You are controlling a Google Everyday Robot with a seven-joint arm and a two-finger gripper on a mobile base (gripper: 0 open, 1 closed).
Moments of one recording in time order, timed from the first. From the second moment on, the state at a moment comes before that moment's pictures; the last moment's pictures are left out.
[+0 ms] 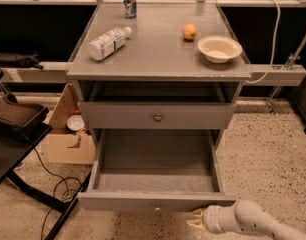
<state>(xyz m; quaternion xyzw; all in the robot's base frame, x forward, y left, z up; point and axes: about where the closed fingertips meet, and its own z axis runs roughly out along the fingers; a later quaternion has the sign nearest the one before) 0.429 -0.156 0.295 -0.59 0.70 0.22 0.33</state>
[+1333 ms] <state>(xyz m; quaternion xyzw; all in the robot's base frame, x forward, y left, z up) 0.446 -0.176 0.334 -0.57 0.71 0.19 0.38</state>
